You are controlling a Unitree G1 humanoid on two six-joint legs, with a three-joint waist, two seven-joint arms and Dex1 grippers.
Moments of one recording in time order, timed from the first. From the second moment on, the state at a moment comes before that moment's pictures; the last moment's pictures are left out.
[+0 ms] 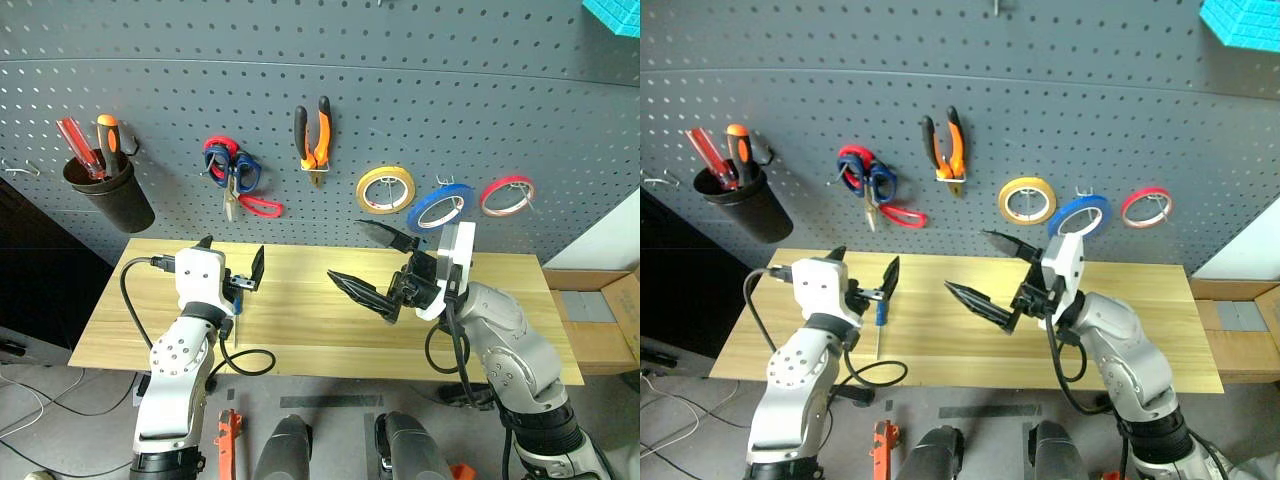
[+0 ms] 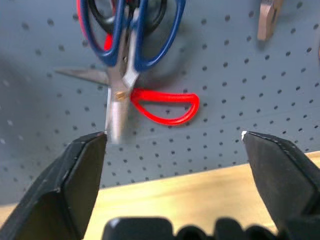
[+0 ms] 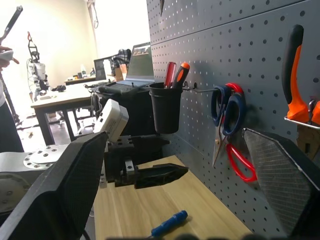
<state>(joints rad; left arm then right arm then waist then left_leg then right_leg) 0.00 0.24 0.14 -0.36 -0.08 0.26 -0.18 -0.28 -0.31 0.16 -0.45 0.55 0.31 0.72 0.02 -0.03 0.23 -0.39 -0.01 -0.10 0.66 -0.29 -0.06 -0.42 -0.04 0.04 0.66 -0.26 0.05</state>
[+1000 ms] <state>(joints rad) -0.27 0.37 0.26 0.28 -0.13 0.39 -0.27 -0.45 -0.31 0.33 -0.28 0.33 0.36 0.78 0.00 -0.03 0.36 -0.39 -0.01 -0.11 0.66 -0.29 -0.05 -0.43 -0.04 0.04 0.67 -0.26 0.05</state>
